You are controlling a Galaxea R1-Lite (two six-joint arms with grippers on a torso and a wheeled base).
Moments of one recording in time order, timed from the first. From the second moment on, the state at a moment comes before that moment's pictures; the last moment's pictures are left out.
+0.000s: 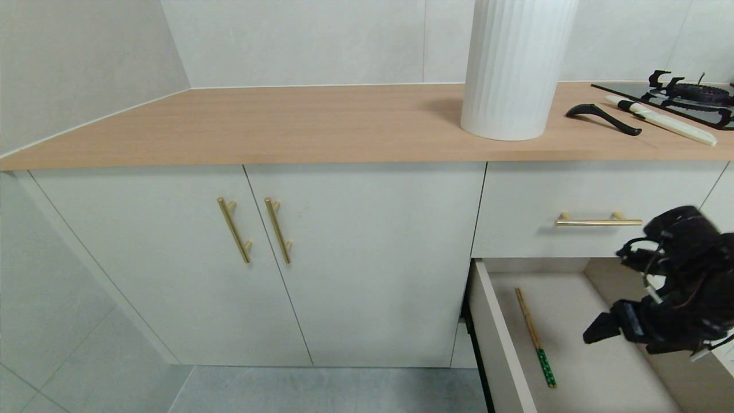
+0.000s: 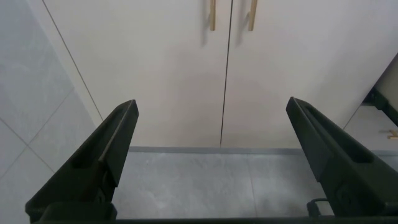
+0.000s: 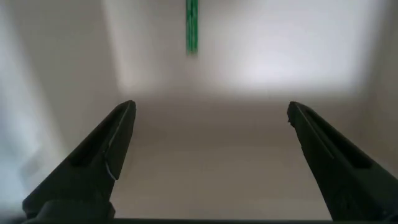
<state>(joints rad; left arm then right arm) 0.00 0.00 0.00 0.00 0.01 0.00 0.06 1.66 -0.96 0.49 0.07 0.21</state>
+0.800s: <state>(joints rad) 0.00 0.00 0.00 0.00 0.01 0.00 -0.11 1.41 -1.16 0.65 0.16 0.16</state>
